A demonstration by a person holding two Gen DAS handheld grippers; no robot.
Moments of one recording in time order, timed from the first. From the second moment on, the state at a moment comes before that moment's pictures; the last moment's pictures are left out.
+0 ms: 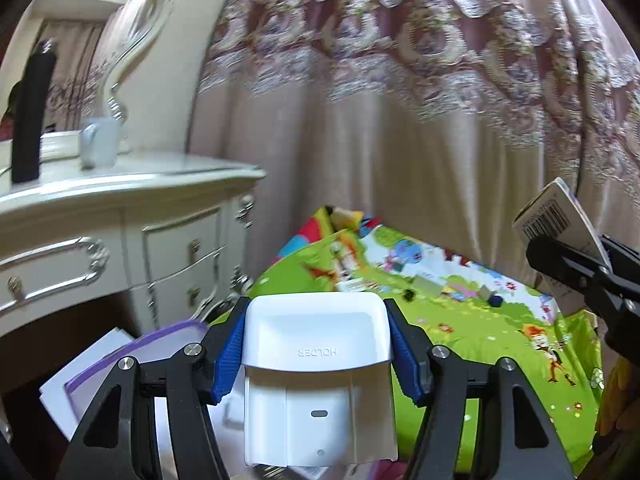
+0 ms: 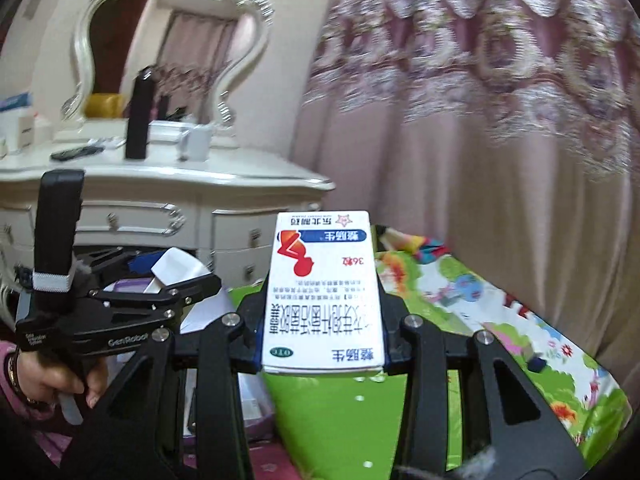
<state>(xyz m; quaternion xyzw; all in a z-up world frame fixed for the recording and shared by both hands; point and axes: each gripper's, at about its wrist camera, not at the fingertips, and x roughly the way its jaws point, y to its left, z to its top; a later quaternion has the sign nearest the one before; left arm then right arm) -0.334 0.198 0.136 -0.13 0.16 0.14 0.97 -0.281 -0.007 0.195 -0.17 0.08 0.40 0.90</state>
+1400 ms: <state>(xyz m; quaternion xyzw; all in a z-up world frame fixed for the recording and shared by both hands) -0.316 0.286 0.033 -0.27 0.34 0.22 0.87 -0.224 0.088 0.051 -0.17 0.36 0.52 0.76</state>
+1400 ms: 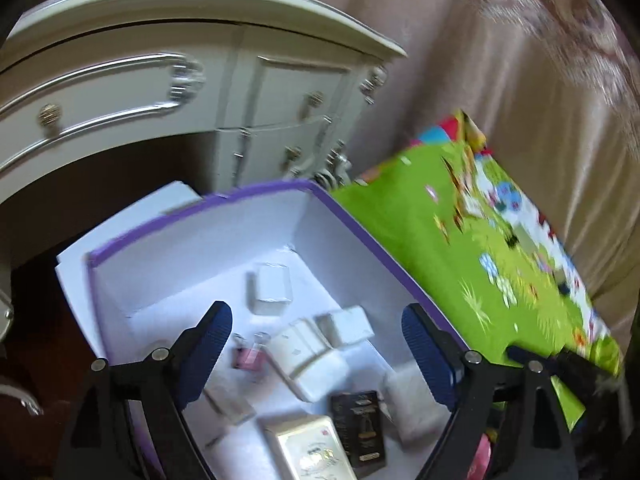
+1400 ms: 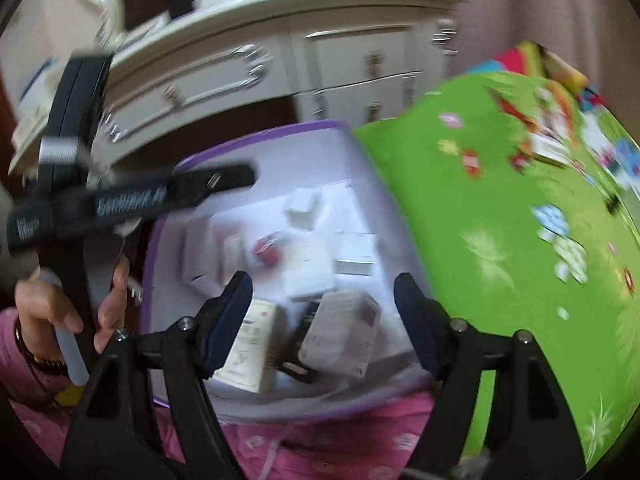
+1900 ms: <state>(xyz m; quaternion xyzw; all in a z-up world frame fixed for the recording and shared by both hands) -0.166 0.147 0.031 -0.07 0.40 0.06 0.91 -0.091 -0.078 0.027 -0.03 0.41 0.31 0.86</state>
